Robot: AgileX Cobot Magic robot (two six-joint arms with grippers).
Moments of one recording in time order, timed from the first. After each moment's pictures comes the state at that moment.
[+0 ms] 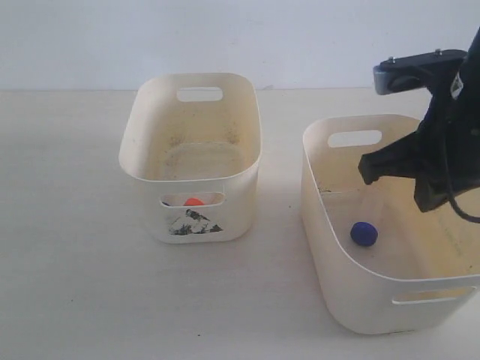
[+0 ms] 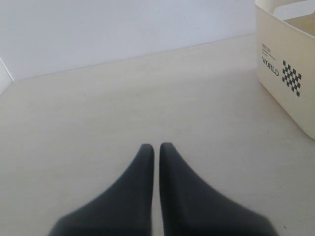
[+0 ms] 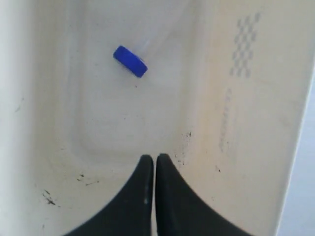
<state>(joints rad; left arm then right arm) -0.04 0.00 0.00 0.21 0.34 -0.03 0.33 1.43 -1.05 -0.10 1.10 0.28</state>
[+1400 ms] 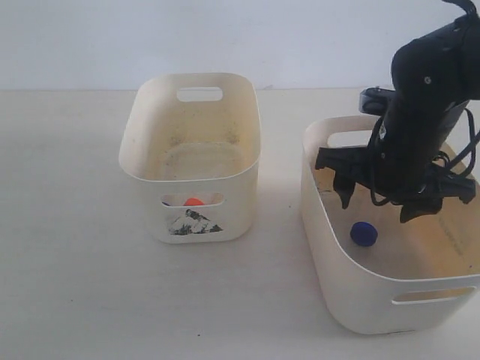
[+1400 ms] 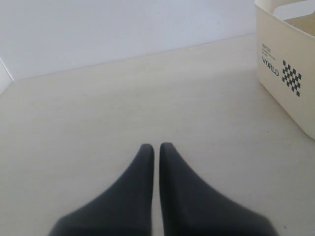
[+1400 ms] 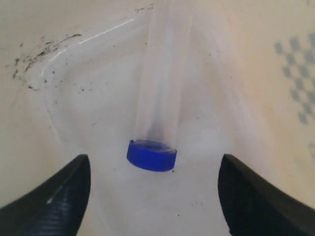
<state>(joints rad) -0.04 0.00 0.00 0.21 0.34 -0.03 0.33 1.71 -1.05 -0.16 0.79 0.84</state>
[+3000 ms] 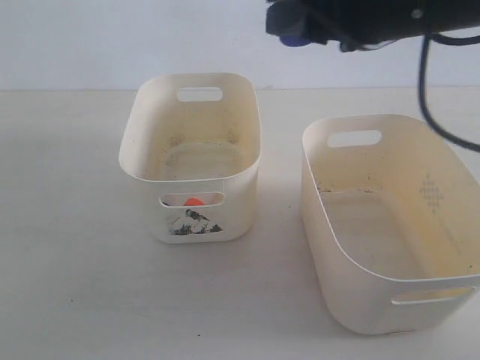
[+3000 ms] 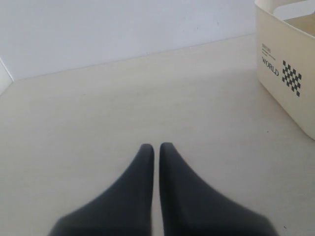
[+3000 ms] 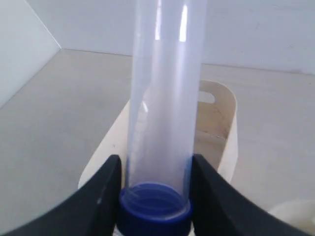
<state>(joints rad) -0.04 0.00 0.00 0.21 0.34 -0.03 0.43 1.29 -1.05 0.54 0.32 -0.22</state>
